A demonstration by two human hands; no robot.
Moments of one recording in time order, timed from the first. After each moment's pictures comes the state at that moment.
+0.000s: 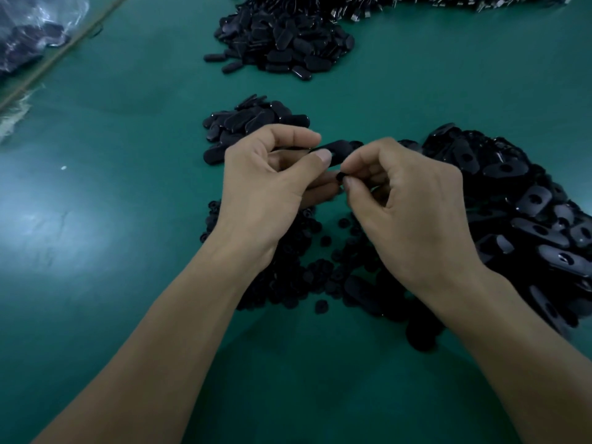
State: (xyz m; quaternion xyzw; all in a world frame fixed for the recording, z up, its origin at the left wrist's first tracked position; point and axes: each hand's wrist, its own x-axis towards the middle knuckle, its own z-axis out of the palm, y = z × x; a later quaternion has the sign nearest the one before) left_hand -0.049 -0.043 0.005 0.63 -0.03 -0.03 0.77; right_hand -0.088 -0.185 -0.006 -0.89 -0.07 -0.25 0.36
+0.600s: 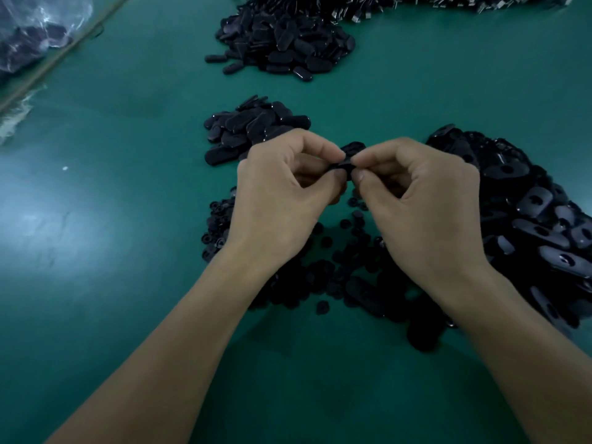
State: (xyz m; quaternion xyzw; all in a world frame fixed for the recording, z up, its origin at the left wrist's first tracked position) left_hand -0.051 -0.043 -0.002 0.77 -0.14 0.05 0.61; right_hand -0.085 -0.187 -0.005 -0.86 -0.03 -0.27 0.44
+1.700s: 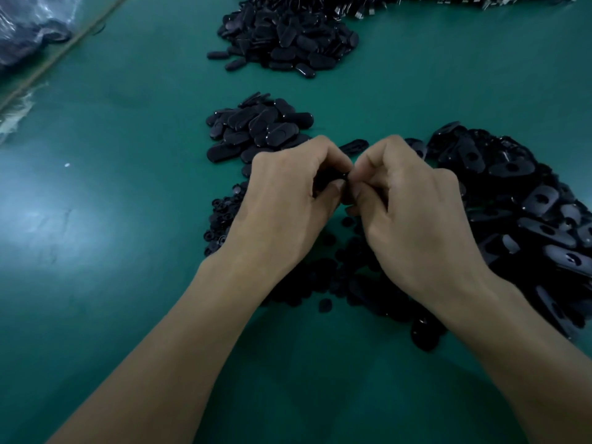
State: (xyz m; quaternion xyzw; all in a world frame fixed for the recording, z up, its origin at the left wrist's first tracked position) left_hand -0.051 -0.040 -0.003 0.86 -0.24 0.14 0.43; right_hand -0.095 -0.182 0.001 -0.90 -0.04 -0.17 0.41
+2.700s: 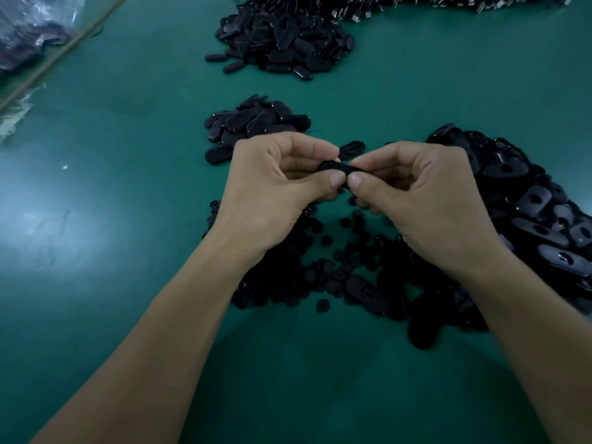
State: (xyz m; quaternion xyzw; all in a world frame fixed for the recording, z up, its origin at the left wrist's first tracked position) left_hand -0.044 -0.033 0.000 0.73 -0.14 -0.02 0.67; right_hand -0.078 -0.206 -0.004 -0.82 -0.07 -0.12 0.56
